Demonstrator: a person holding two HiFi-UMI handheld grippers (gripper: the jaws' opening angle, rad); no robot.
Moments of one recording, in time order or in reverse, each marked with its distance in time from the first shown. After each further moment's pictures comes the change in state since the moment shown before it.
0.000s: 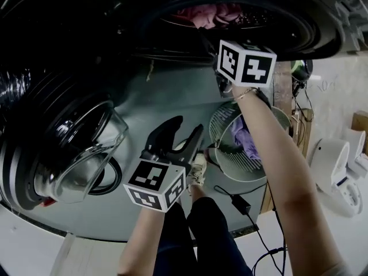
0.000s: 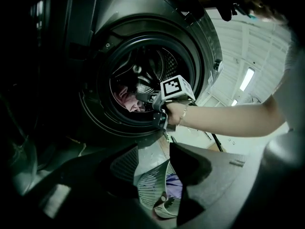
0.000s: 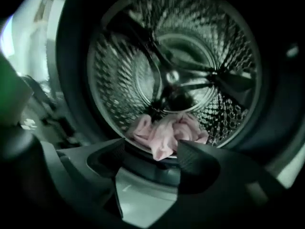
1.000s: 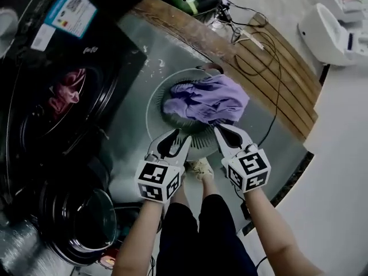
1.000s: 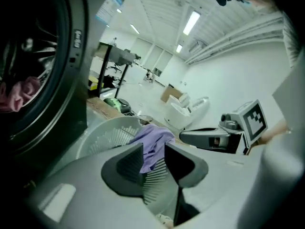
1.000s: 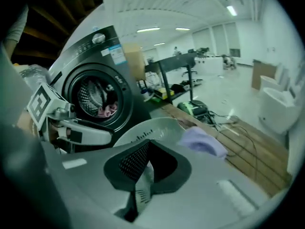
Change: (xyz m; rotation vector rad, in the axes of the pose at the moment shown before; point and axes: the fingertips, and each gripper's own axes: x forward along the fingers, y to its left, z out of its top) left arm 0.095 -0.213 -0.149 0.578 0.543 -0.466; right arm -0.400 -0.078 -0.277 0.540 -0.023 -0.417
